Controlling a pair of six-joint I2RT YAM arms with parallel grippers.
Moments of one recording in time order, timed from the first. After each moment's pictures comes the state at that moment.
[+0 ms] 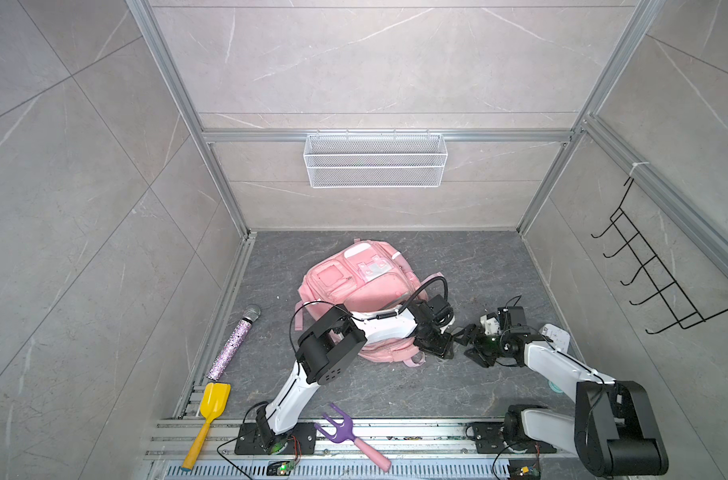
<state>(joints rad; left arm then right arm) -1.05 2.18 1.59 -0.52 0.42 -0.50 0.02 1.24 0.44 -0.30 -0.58 0.72</state>
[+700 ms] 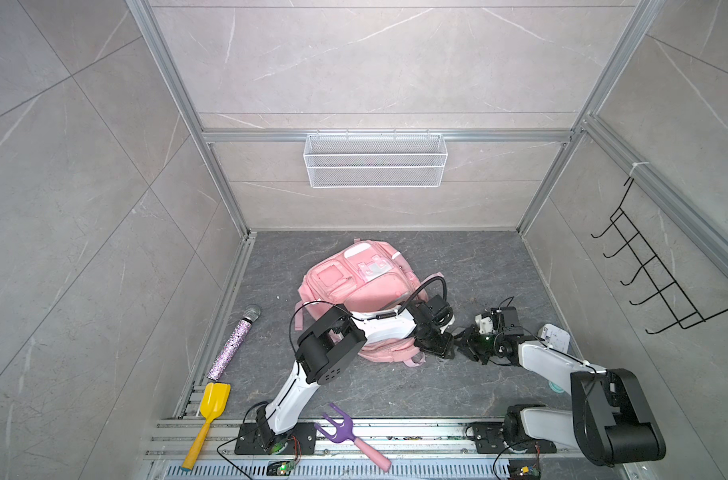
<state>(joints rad) -1.05 2.18 1.58 -0.49 0.44 -0.53 0.06 1.29 0.42 -0.19 -0.57 0.79</state>
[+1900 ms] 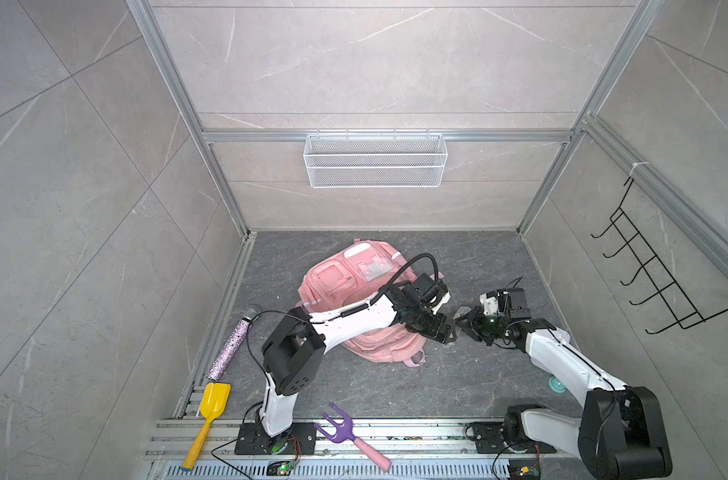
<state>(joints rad) -0.99 1.91 1.56 -0.62 0.38 -0.47 0.06 1.20 0.64 -0.40 -0.52 0.73</state>
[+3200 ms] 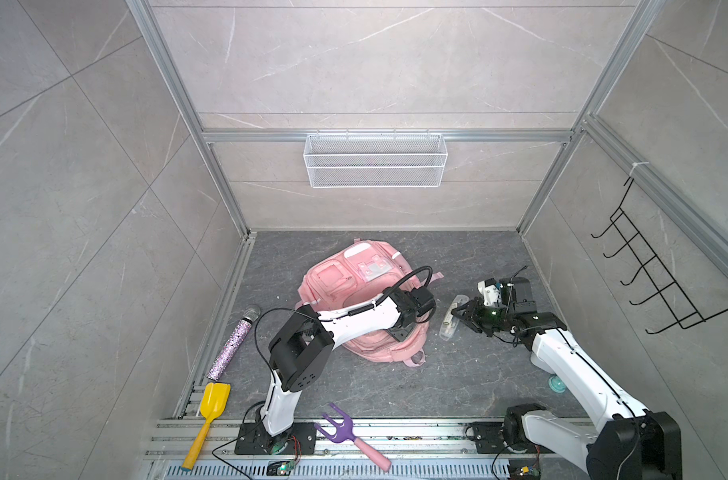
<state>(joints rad) -1.00 1.98 1.56 -0.96 -0.38 -0.26 0.12 1.11 0.76 -0.52 -0.54 0.71</state>
